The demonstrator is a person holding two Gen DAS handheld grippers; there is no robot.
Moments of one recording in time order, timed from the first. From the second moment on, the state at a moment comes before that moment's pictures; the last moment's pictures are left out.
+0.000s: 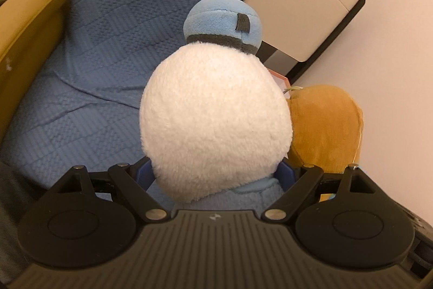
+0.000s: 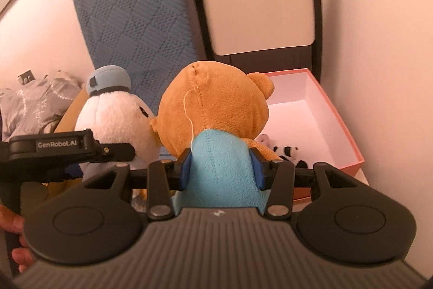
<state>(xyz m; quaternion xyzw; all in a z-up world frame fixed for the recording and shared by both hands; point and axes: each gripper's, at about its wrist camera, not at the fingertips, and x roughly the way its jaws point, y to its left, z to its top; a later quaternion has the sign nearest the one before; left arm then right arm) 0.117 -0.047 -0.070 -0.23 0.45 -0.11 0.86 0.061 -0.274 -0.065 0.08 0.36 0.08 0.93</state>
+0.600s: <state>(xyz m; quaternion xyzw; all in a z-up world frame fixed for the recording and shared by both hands) 0.235 -0.128 -0.093 -0.19 0.46 -0.12 0.86 0.142 -0.346 -0.112 0.10 0.37 0.05 0.92</state>
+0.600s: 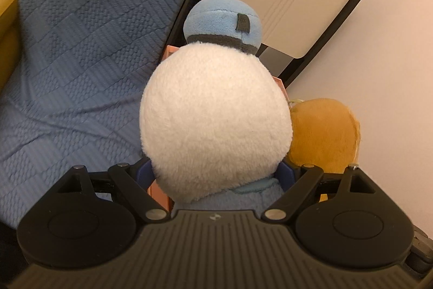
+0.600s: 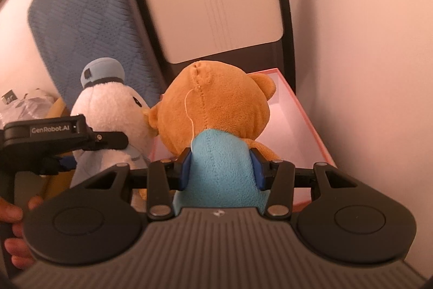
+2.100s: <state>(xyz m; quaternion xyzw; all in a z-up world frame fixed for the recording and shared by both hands) 0.343 -0.185 -0.117 -0.17 0.50 -0.13 0.84 0.233 -0.387 -0.154 0.10 0.38 0.06 0.92</state>
